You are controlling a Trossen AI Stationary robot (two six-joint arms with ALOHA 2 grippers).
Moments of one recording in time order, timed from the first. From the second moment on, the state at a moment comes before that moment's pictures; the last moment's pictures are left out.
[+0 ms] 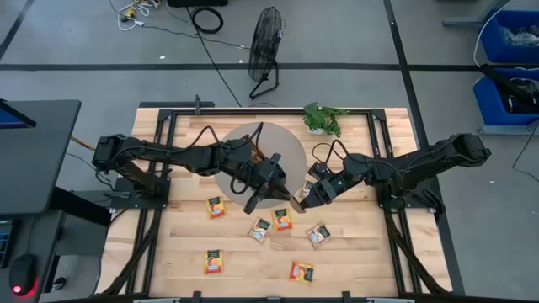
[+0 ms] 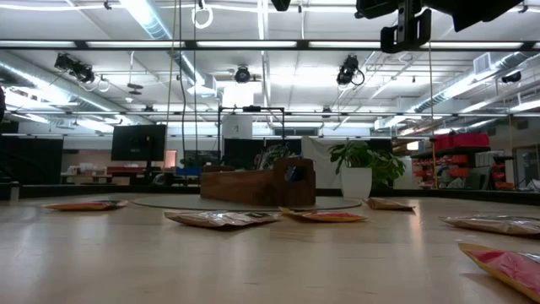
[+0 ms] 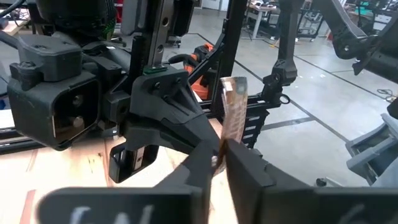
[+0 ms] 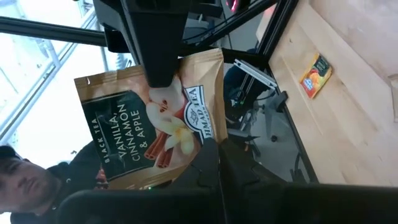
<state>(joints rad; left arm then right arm) -0.05 1.57 1.25 0.14 0.39 -0.03 0.14 1.21 0.65 0.50 -0.38 1.40</state>
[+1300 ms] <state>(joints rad) 0.05 1.57 1.24 -0.24 0.71 -0.31 0.05 1.14 0.65 0.29 -0.28 1.15</state>
